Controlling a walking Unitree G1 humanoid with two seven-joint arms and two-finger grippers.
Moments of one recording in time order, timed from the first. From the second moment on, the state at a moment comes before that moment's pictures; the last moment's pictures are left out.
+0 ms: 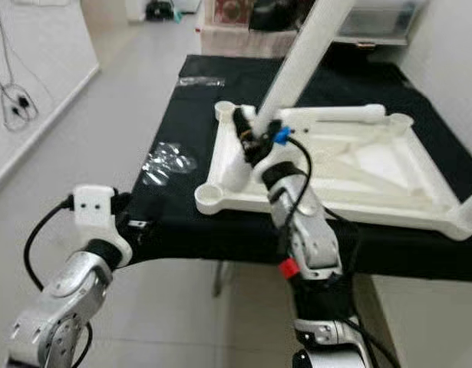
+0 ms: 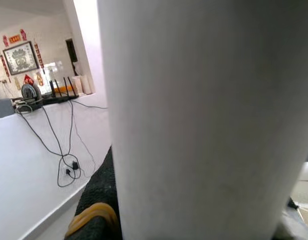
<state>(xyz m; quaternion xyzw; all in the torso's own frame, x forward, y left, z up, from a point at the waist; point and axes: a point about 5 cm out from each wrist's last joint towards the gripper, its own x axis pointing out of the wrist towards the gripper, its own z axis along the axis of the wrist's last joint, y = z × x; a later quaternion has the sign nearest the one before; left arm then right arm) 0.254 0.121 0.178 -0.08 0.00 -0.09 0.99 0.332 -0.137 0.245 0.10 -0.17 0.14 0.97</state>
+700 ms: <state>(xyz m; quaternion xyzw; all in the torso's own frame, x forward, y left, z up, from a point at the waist) 0.253 0.122 0.179 -0.07 0.00 -0.09 0.99 0.337 -0.132 0.253 0.09 -0.17 0.16 0.97</state>
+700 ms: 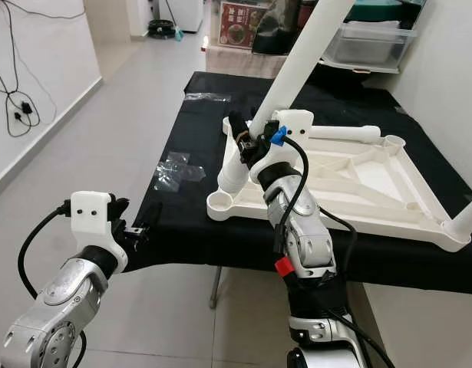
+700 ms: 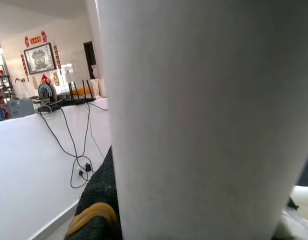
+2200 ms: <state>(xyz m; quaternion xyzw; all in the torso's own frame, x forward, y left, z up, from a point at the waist) 0.190 0.106 0.148 -0.10 0.08 -0.25 0.96 0.356 -0.108 0.237 0.00 -0.02 0.58 0.82</state>
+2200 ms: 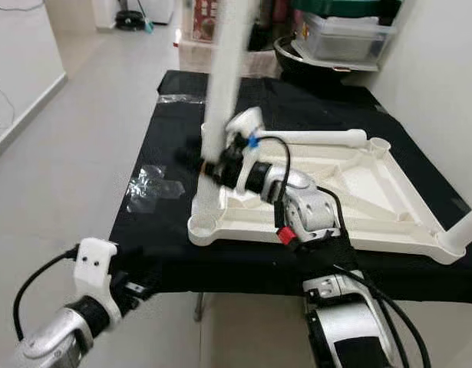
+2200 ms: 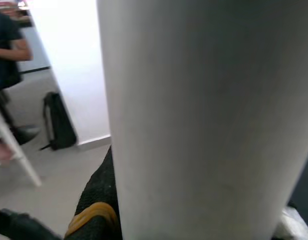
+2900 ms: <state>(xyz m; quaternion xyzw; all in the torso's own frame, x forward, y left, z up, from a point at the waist) 0.155 0.098 0.152 -0.12 0.11 -0.29 0.94 0.369 -0.102 0.269 0.02 -0.09 0.69 0.72</state>
